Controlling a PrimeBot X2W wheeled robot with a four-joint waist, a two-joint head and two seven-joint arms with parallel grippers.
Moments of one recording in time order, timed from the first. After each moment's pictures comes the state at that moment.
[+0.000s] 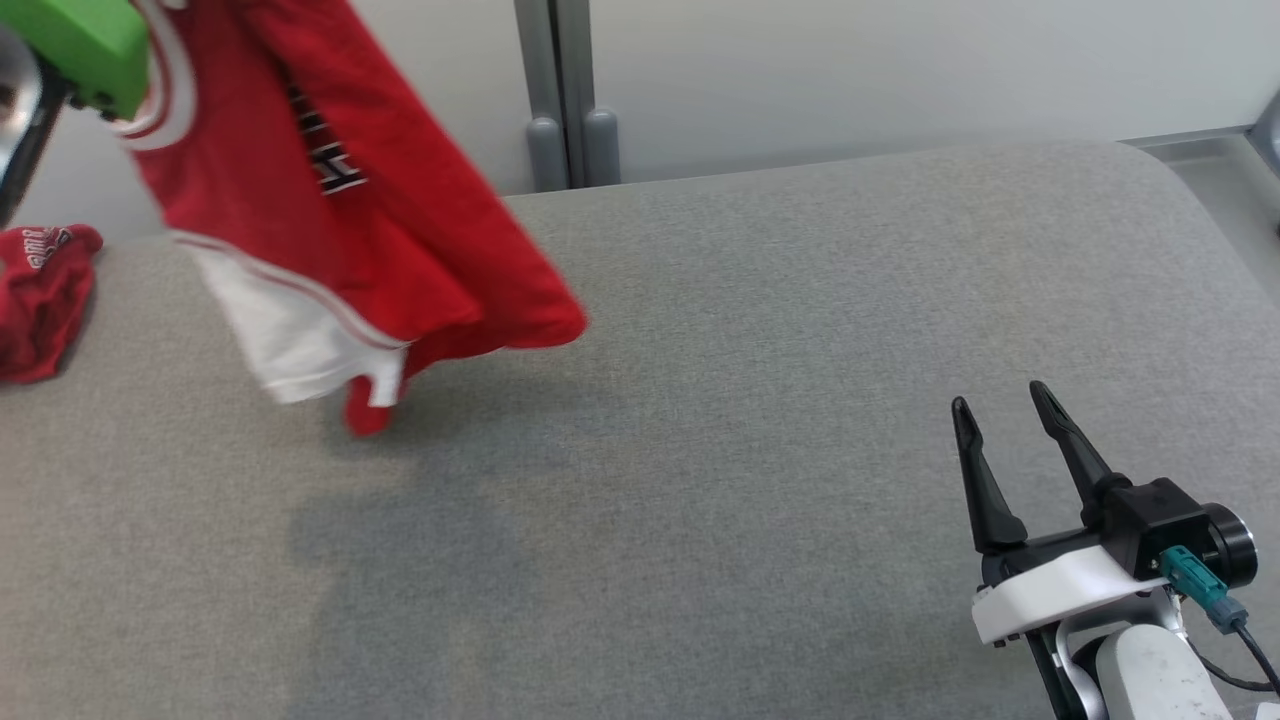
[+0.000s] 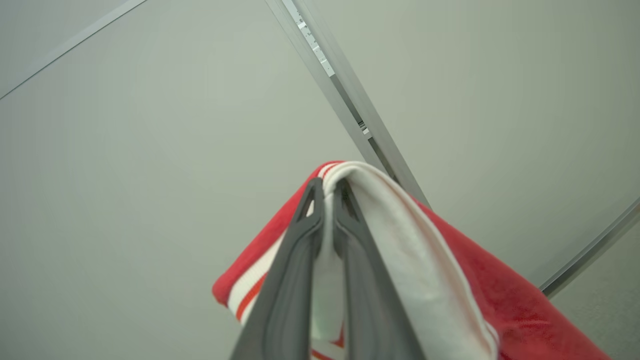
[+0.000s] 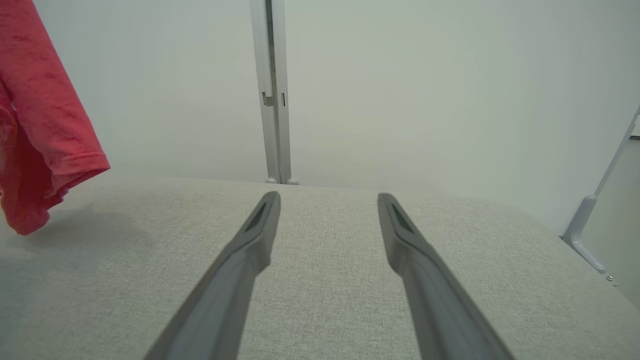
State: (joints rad) left arm -1.22 0.60 -0.71 0.53 -0.47 -0.13 -0.05; right arm -0.10 -0.05 0.00 0.12 0.07 0.13 -0.26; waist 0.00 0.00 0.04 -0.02
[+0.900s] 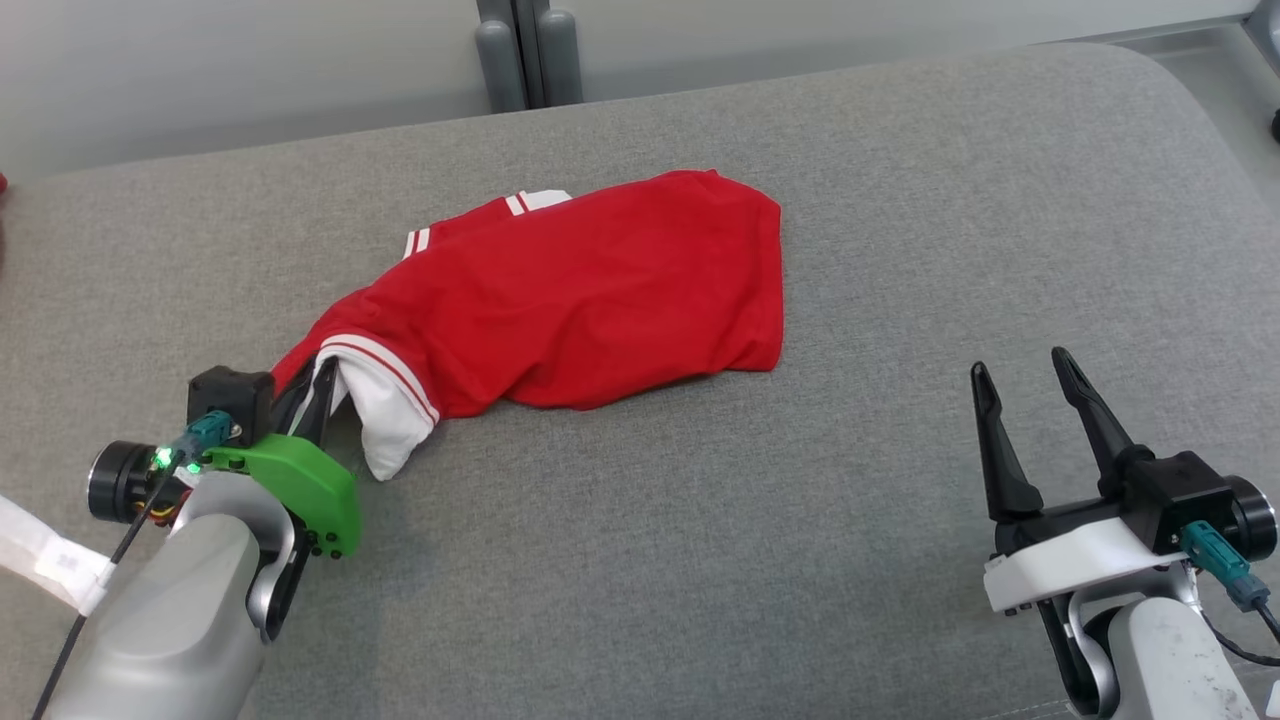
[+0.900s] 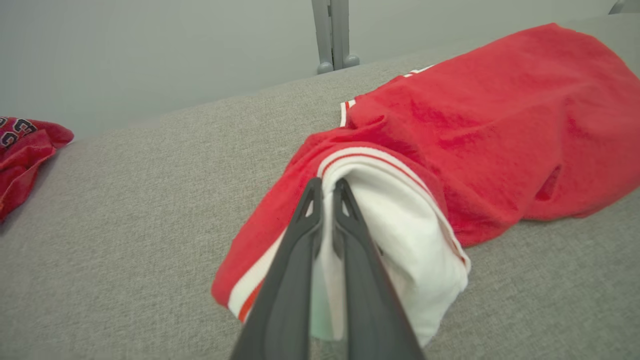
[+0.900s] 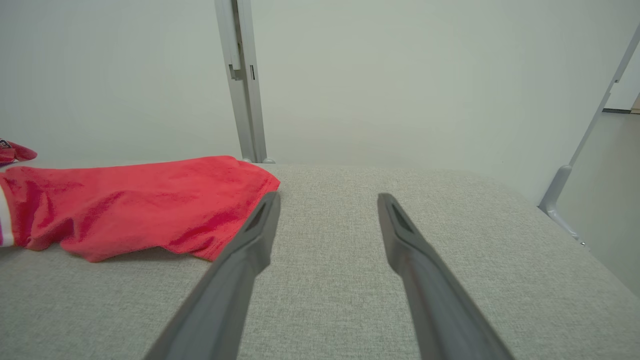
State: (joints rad) left arm -0.64 0.38 -0.72 0.82 -0.67 -0.04 -0.26; right arm -0.13 -0.05 -0.03 0.10 0.07 0.13 -0.26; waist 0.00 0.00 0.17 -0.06
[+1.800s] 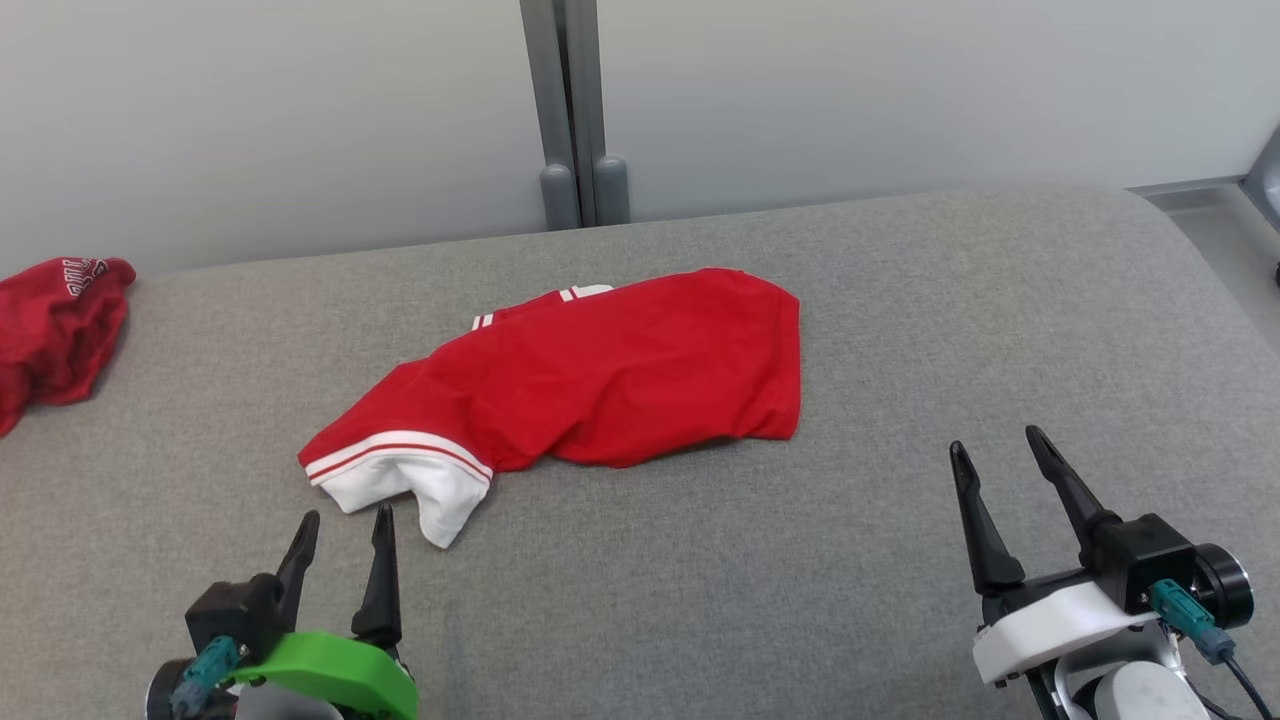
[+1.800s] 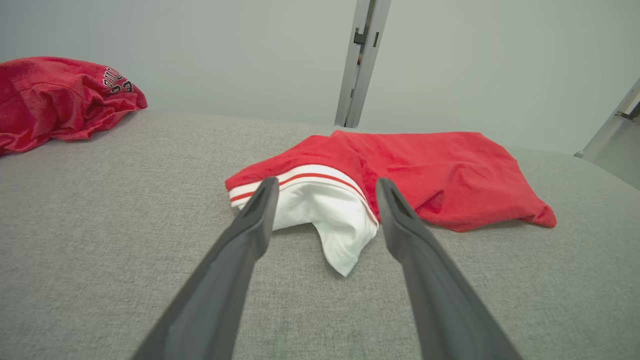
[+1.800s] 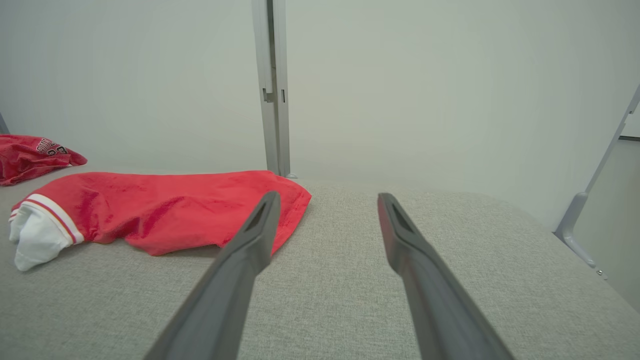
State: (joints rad) left arm -0.11 0.19 -0.23 0.40 -0.46 -0.06 -0.26; right arm -0.05 -0.05 -0.01 0.14 0.06 0.13 -0.26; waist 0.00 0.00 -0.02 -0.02
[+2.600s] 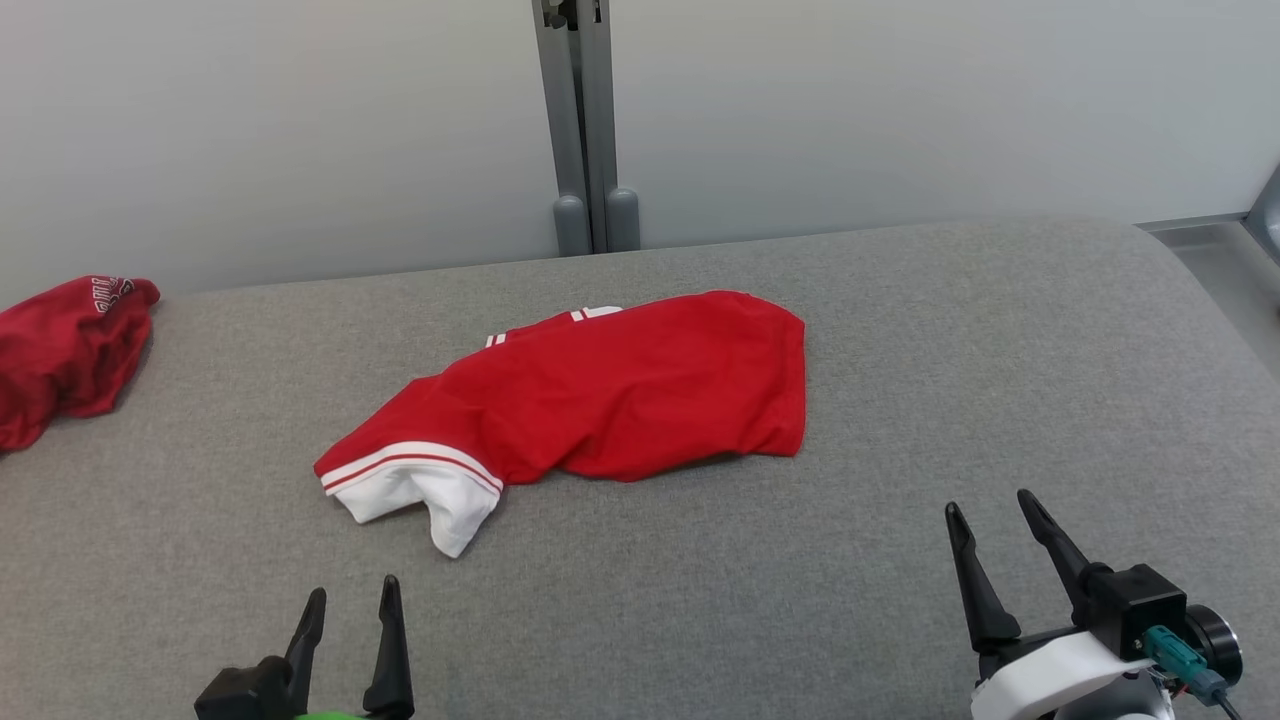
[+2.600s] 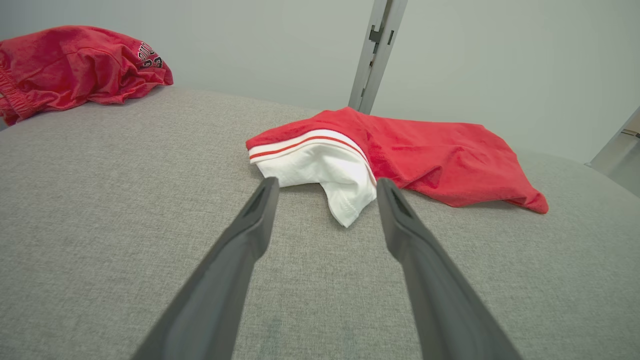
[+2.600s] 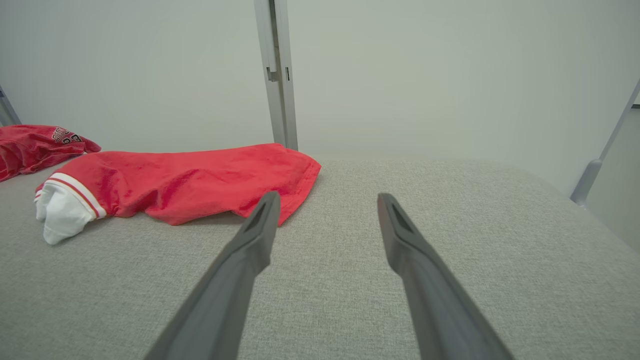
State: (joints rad) left arm 0.07 0.05 -0.06 0.31 -0.32 -0.12 -0.26; right arm 0.03 -0.05 0.01 0.18 0.10 0.13 -0.26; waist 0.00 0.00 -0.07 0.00
